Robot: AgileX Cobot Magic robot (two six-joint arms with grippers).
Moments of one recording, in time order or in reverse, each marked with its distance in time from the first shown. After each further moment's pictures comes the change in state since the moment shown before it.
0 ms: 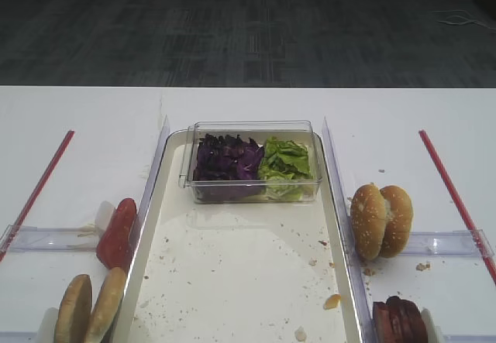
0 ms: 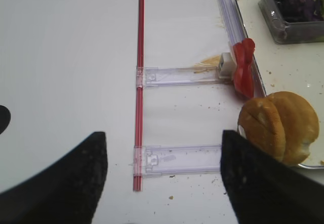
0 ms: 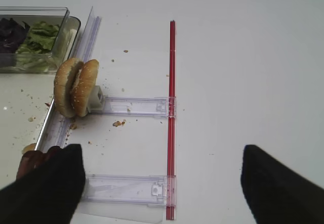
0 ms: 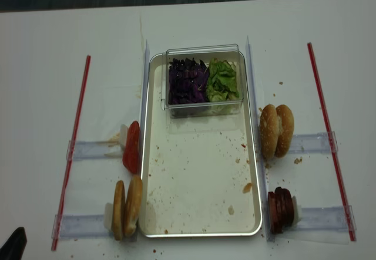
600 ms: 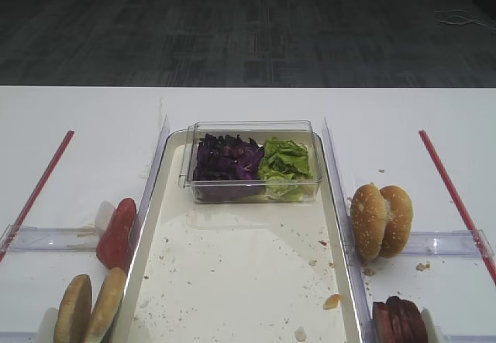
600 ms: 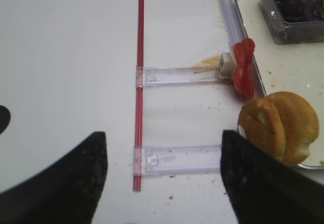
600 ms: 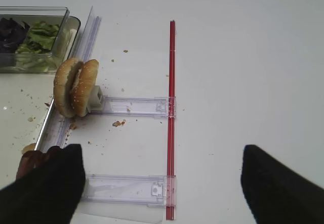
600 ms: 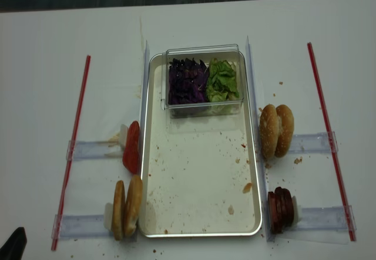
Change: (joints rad) left arm 0.000 0.000 0.000 0.000 0.000 0.000; right arm 0.000 0.000 0.000 0.000 0.000 0.000
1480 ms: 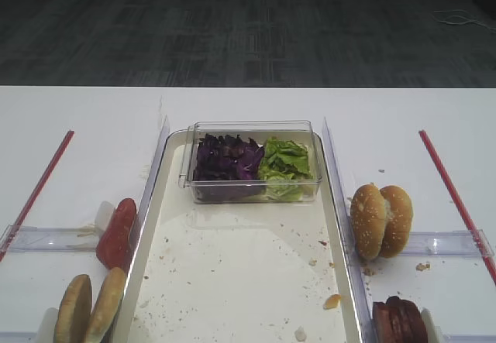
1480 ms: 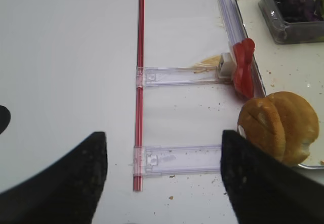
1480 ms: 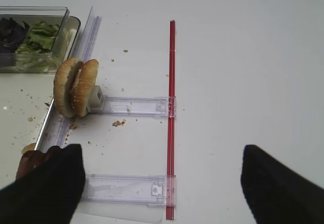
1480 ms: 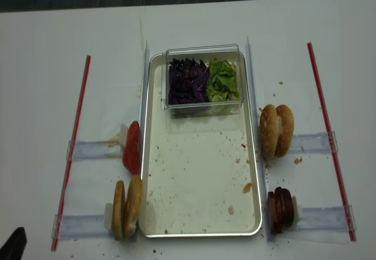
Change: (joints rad) left arm 0.000 0.000 0.000 0.000 0.000 0.000; right arm 0.000 0.000 0.000 0.000 0.000 -0.002
